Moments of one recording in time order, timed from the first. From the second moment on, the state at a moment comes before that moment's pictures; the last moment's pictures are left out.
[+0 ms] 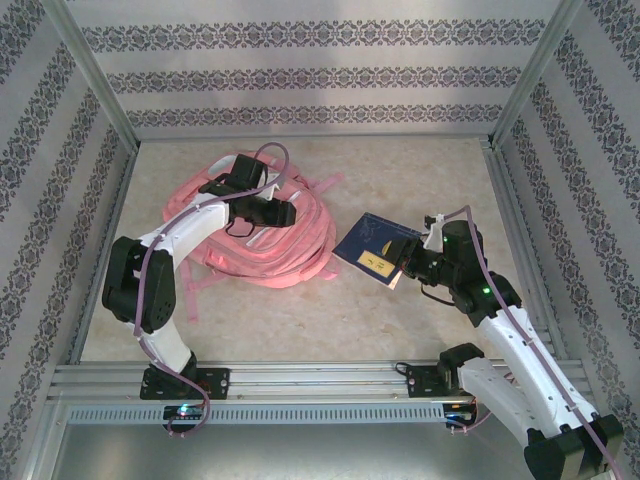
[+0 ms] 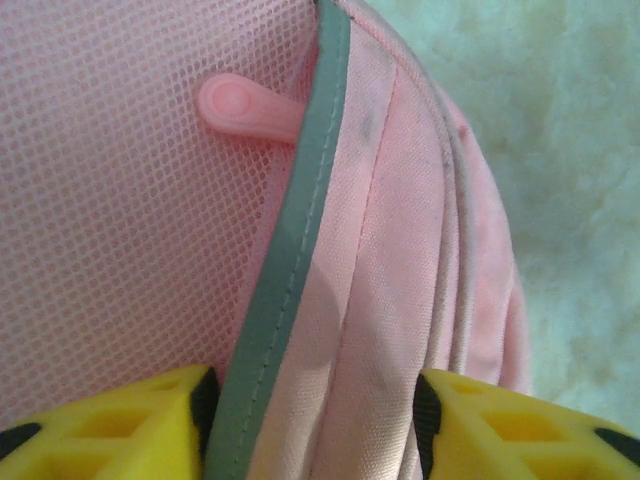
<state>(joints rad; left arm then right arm) -0.34 1.72 1.32 -0.59 0.45 -0.26 0.30 0.76 0.68 -0.50 -0.47 0.90</state>
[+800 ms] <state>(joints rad) -0.30 1.59 1.34 -0.58 0.52 -0.30 0.30 0.86 0.66 -0.42 -0.41 0.97</state>
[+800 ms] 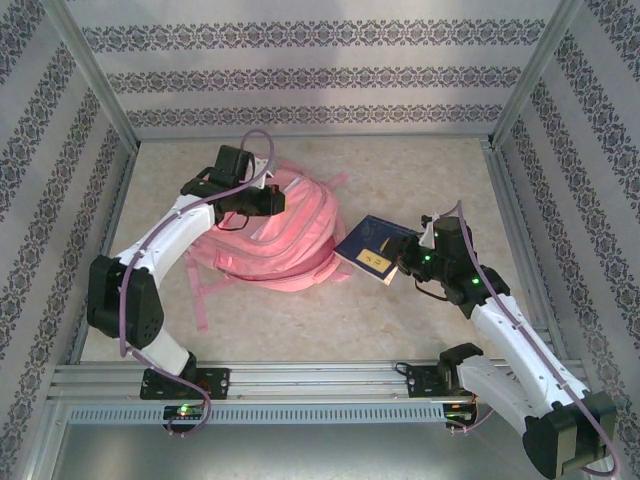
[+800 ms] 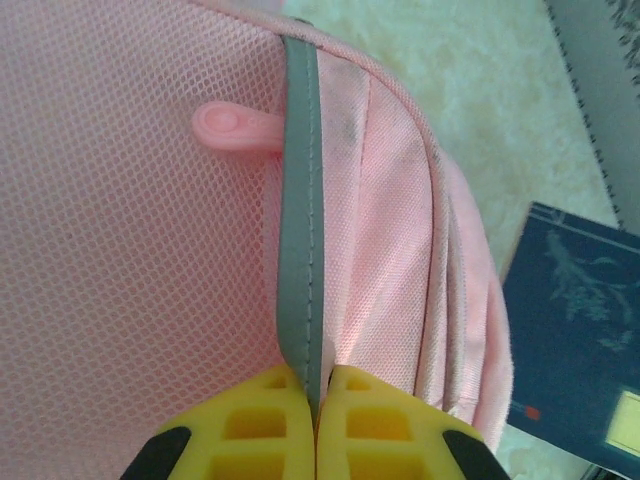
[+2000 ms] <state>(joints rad) -0.73 1.62 1.71 -1.01 0.17 -0.28 0.46 1.19 0.69 0.22 -0.50 1.21</state>
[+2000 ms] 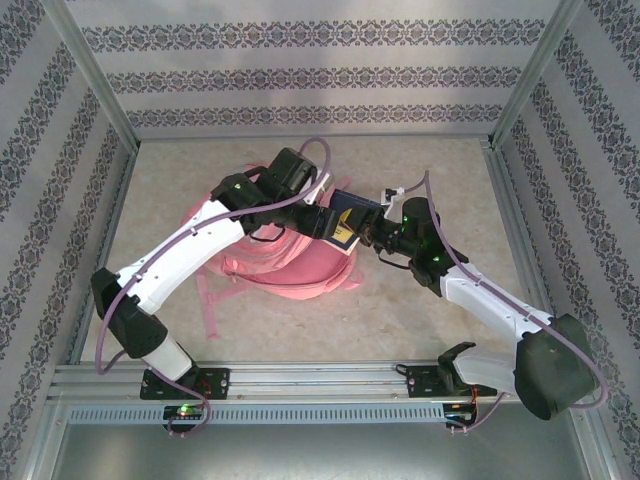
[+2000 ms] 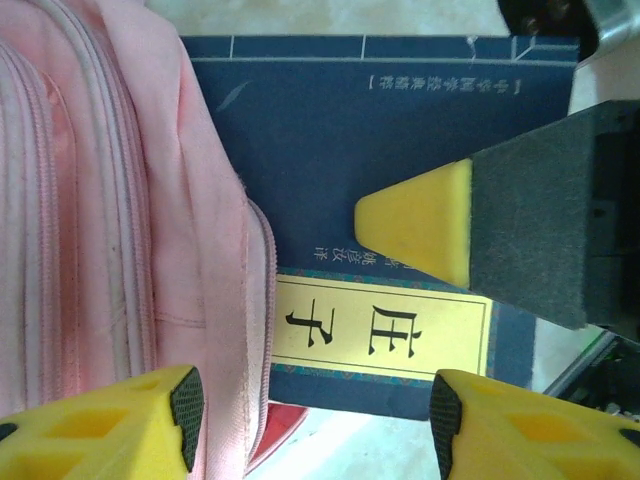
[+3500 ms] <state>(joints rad) -0.65 1.65 1.97 -1.22 -0.14 -0.12 0.59 1.38 0.74 0.21 -0.44 1.15</state>
